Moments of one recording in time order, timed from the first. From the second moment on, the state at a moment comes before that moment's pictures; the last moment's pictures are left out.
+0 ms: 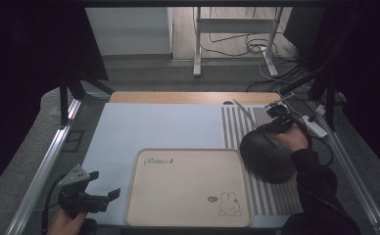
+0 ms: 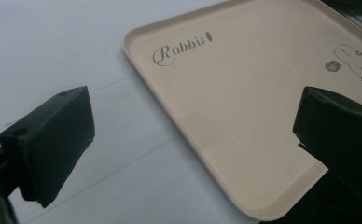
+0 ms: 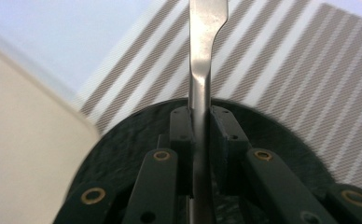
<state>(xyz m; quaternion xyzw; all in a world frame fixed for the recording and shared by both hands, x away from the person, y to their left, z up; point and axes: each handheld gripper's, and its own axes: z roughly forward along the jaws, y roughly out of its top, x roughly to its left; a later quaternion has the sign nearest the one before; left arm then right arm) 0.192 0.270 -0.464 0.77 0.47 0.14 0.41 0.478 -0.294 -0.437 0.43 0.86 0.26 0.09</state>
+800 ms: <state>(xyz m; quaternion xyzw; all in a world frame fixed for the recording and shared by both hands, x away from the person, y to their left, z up) 0.193 0.270 -0.464 0.77 0.47 0.14 0.41 0.373 -0.230 -0.445 0.34 0.90 0.25 0.08</state>
